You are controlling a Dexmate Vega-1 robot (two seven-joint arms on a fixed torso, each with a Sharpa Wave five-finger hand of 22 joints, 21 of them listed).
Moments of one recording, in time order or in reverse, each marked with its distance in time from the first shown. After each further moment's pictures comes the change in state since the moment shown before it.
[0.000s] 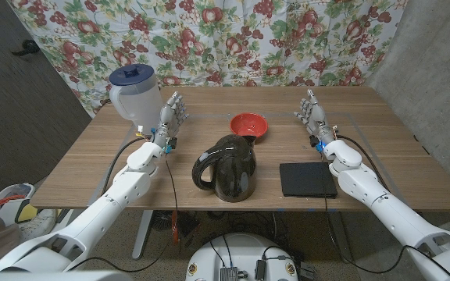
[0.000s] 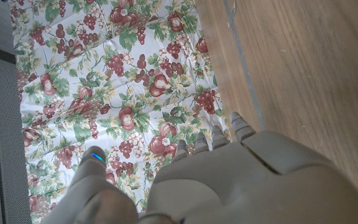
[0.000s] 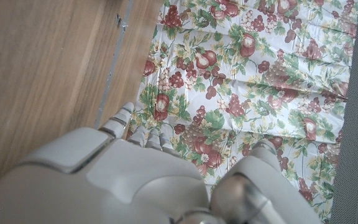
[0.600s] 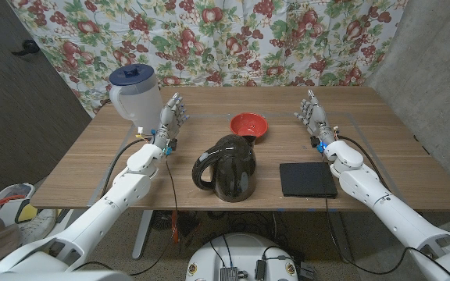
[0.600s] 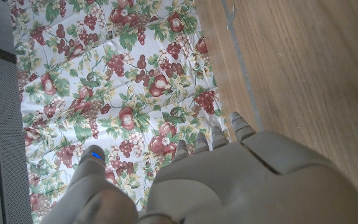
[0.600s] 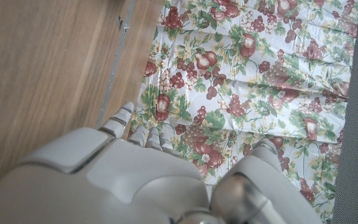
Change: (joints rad) left arm 0.029 0.011 -0.006 -0.039 -0.003 0.007 0.018; left_hand 0.006 -0.006 0.000 0.000 0.000 0.000 0.000 0.000 0.000 -0.009 -0.002 0.000 0.000 -0.009 -0.001 0.000 0.000 0.000 0.000 0.000 0.000; right arm -0.011 -0.010 0.004 -0.020 0.009 -0.012 -0.001; right_hand 0.000 0.000 0.000 0.000 0.000 0.000 0.000 0.003 0.000 0.009 0.024 0.000 0.000 0.002 0.009 0.006 0.000 0.012 0.013 0.008 0.000
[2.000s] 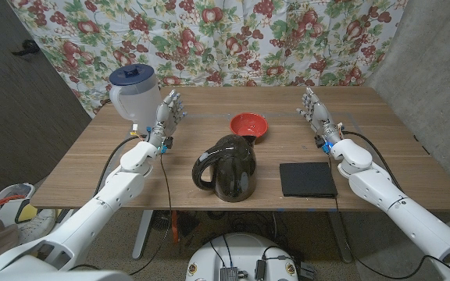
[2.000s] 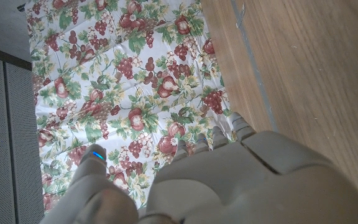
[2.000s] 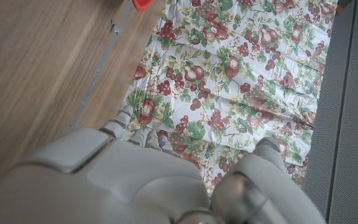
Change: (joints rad) left arm 0.022 0.046 -0.019 -0.060 -0.019 0.007 -0.033; left_hand 0.003 0.011 0.000 0.000 0.000 0.000 0.000 0.000 0.000 -0.001 0.002 0.000 0.000 -0.005 0.005 0.000 0.000 -0.005 0.005 0.000 0.000; right arm -0.070 -0.108 0.011 -0.149 -0.078 0.004 -0.022; right_hand 0.026 -0.016 -0.010 -0.018 0.008 -0.038 -0.013 0.000 0.000 -0.052 -0.020 0.000 0.000 -0.063 -0.006 -0.007 0.000 -0.061 -0.018 -0.008 0.000
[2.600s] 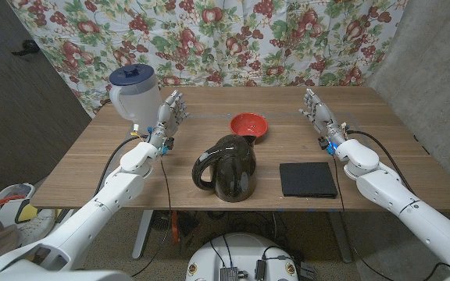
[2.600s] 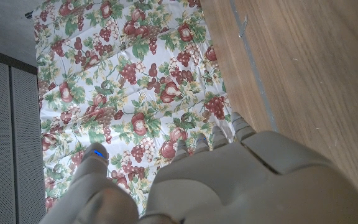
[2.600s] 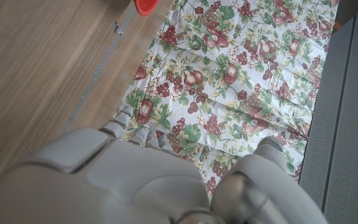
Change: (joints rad) left arm 0.020 0.012 -0.001 -0.037 -0.003 0.008 -0.002; left_hand 0.009 0.009 0.004 -0.004 0.000 0.000 0.000 0.000 0.000 0.000 0.000 0.000 0.000 0.000 0.000 0.000 0.000 0.000 0.000 0.000 0.000; right arm -0.056 -0.066 0.021 -0.101 -0.025 -0.036 -0.027; right_hand 0.011 -0.011 -0.008 -0.008 0.008 -0.005 -0.005 0.000 0.000 -0.005 -0.013 0.000 0.000 -0.005 -0.005 0.000 0.000 -0.004 -0.004 0.000 0.000
